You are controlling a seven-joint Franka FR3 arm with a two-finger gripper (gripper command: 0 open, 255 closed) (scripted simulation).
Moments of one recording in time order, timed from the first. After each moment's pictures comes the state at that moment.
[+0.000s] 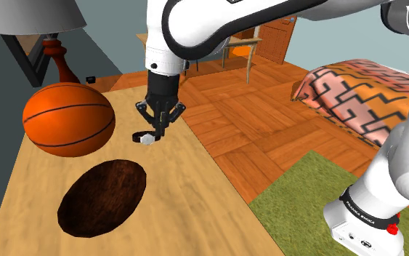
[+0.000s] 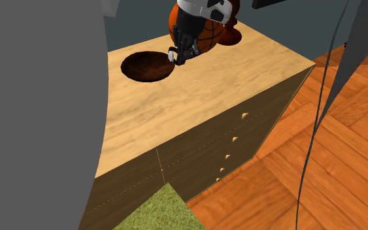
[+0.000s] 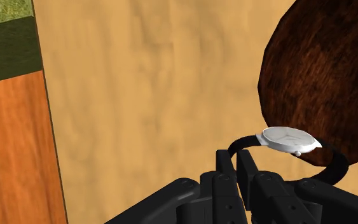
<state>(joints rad) 0.25 0.21 0.45 -1.77 0.16 2.05 0.84</state>
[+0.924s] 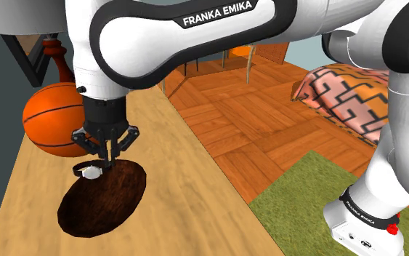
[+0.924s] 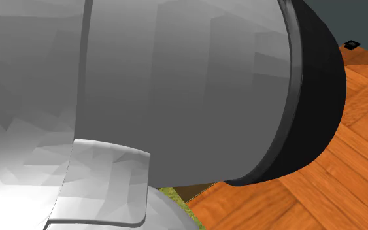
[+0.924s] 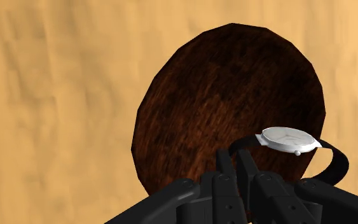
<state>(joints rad) 0.49 0.51 0.47 -1.39 -0.02 2.00 1.12</state>
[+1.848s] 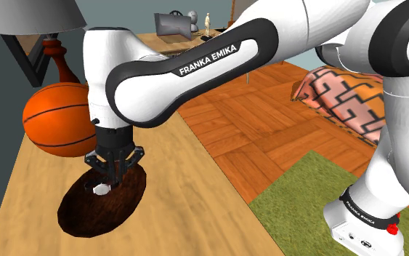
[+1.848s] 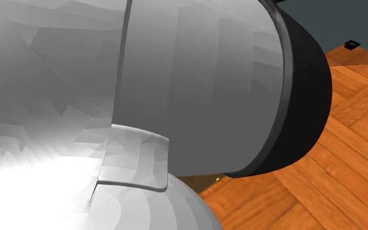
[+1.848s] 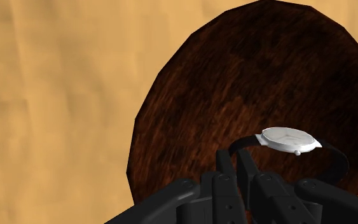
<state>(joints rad) 0.49 0.55 0.46 -1.51 -0.03 2.14 1.10</state>
